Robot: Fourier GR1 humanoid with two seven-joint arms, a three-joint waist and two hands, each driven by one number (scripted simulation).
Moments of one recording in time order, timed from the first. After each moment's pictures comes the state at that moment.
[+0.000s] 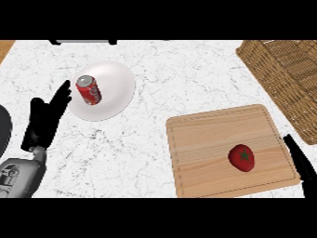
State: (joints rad) left arm -0.22 0.34 -0.10 -1.37 0.06 0.14 0.22; right arm 0.39 -0.25 0.09 -1.96 0.59 -0.10 0.14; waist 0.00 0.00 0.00
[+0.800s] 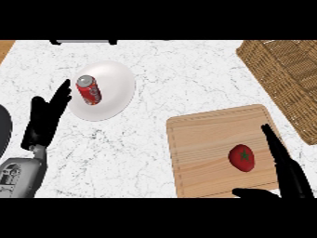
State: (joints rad) left arm -0.23 0.28 -0.02 -1.38 -0.03 0.06 0.23; right arm 0.26 -0.14 0.11 -1.81 0.68 -0.10 0.14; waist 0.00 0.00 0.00
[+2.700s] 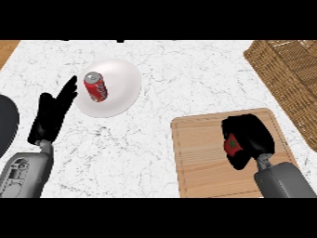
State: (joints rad) left arm -0.27 0.21 0.04 -1.36 -0.12 -0.02 0.23; right arm -0.22 -0.27 0.28 -1.37 1.12 0.14 0.10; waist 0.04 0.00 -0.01
